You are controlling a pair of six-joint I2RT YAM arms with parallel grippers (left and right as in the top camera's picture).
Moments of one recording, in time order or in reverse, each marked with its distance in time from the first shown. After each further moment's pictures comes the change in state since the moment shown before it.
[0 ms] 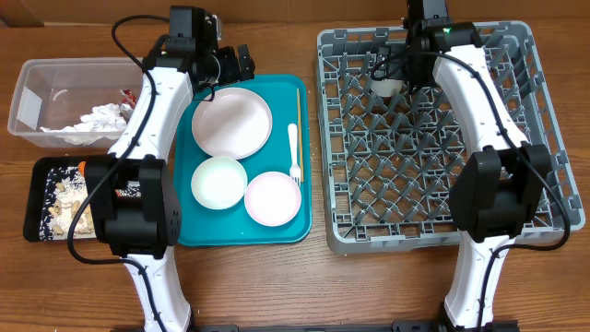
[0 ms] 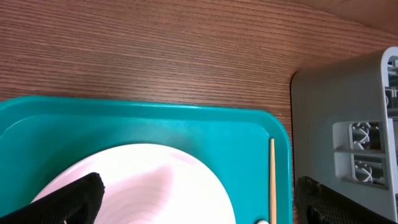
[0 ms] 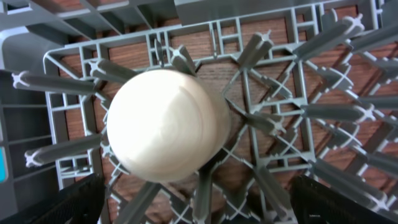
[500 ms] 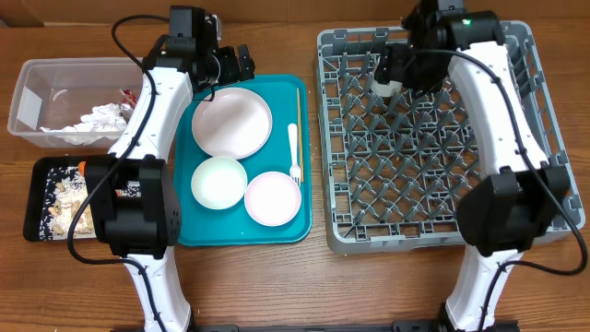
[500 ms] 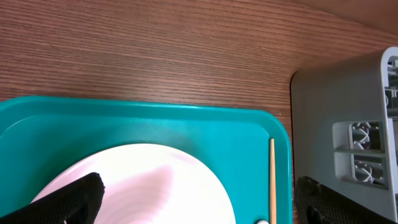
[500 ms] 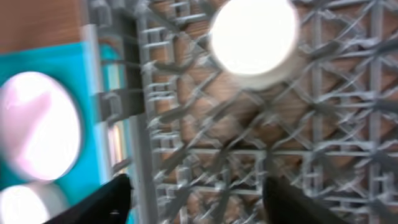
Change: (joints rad) left arm 0.000 0.000 0.000 0.000 0.000 0.000; right arm 0.002 -0.105 0.060 -0.233 -0.263 -0.006
